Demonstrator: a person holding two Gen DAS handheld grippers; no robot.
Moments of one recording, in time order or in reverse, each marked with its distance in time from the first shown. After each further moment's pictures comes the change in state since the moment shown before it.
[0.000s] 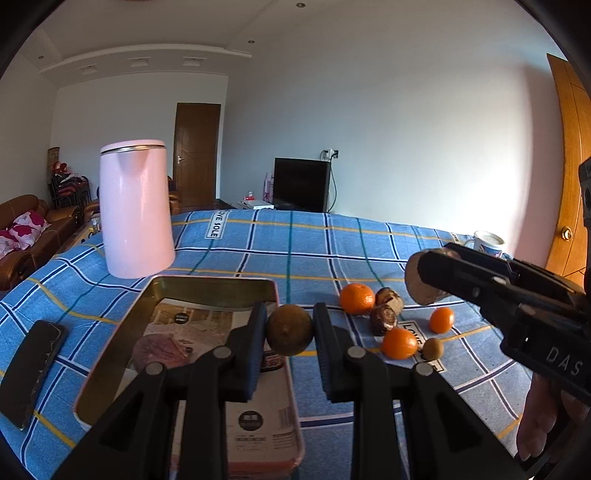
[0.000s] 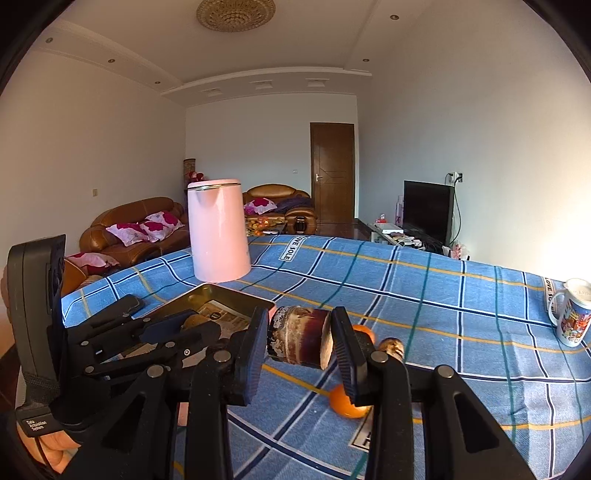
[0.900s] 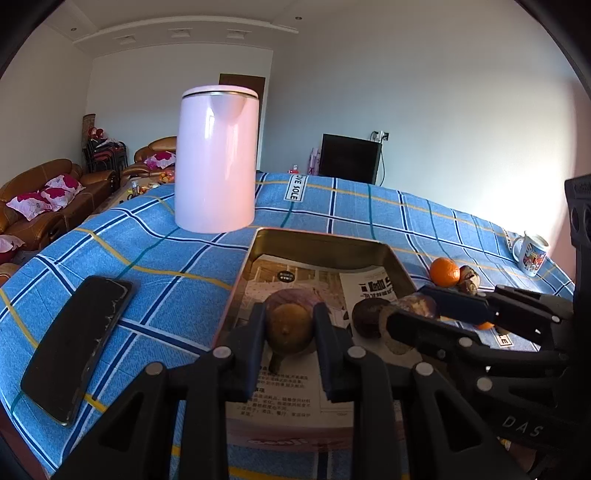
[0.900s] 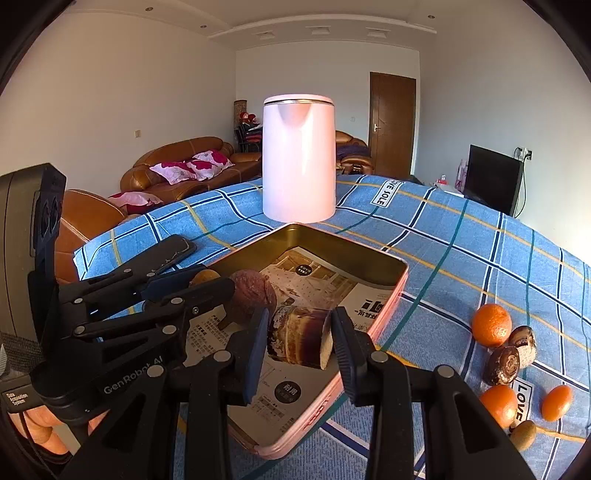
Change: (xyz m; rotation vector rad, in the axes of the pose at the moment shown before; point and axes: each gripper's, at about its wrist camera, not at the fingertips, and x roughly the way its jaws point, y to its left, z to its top) left arm 0.004 0.088 -0.024 -0.088 0.106 0.125; right arm 0.091 0.089 -0.019 -0.090 0.242 0.191
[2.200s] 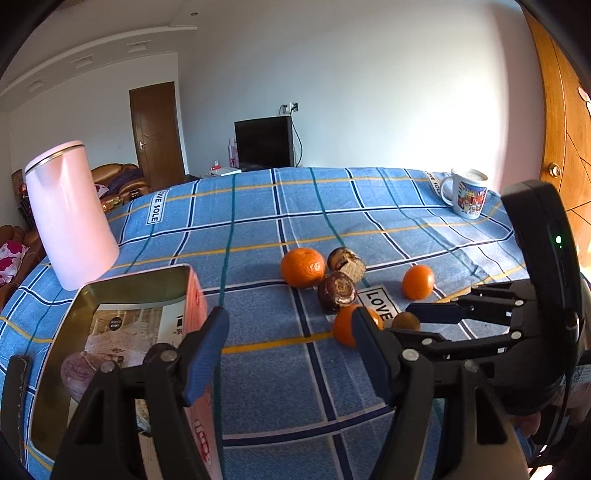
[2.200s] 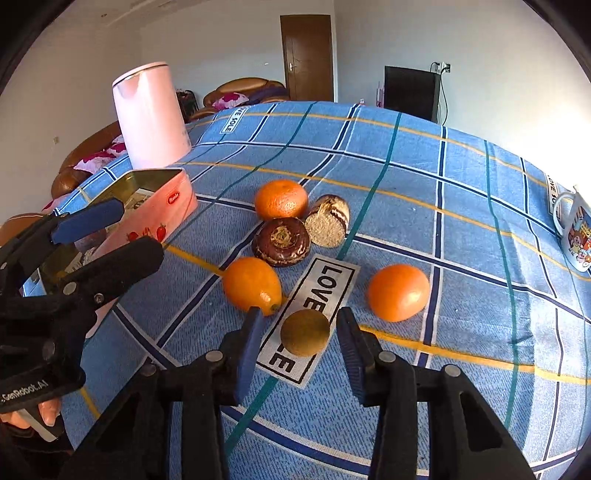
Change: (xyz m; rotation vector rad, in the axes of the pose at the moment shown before) left arm 0.027 -0.167 0.014 0.288 0.077 -0.180; right arm -0.054 -0.155 -0.067 0.240 0.244 -0.206
